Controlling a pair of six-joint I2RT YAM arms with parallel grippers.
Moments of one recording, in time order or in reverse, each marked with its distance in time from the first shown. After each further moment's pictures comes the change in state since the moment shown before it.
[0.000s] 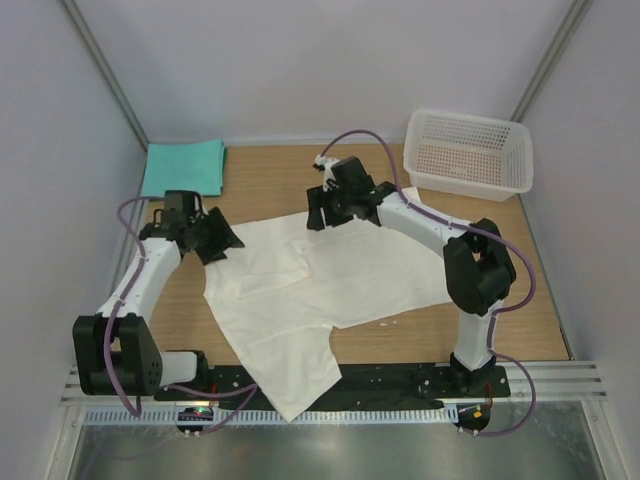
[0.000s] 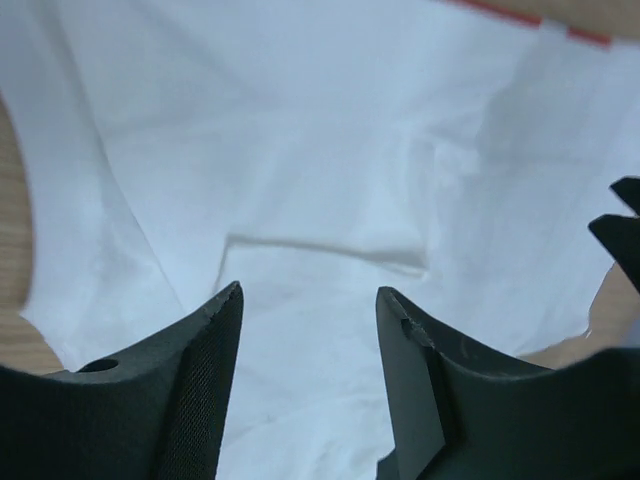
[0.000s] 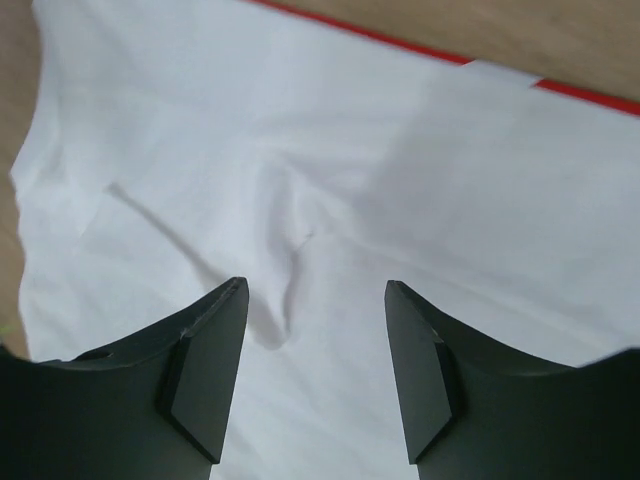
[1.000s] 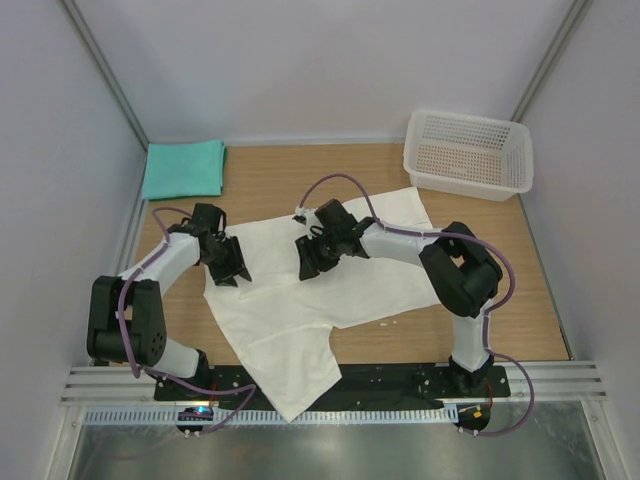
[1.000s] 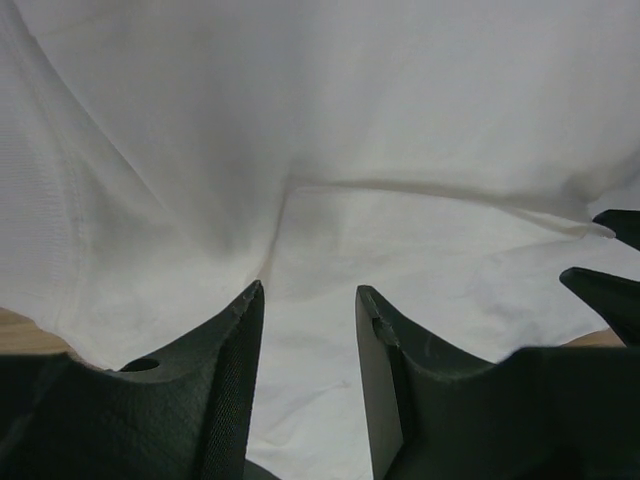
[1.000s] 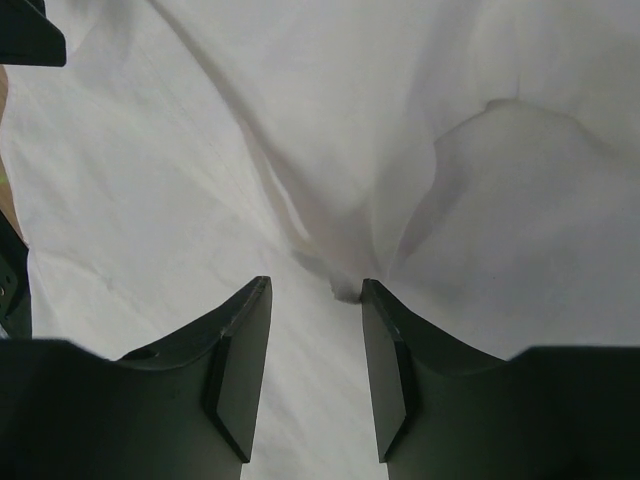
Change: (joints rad) left arm -0.161 0.182 -0.118 -0.057 -0.020 0.107; right arm 0.166 0.010 -0.277 0.143 -0.238 -0.033
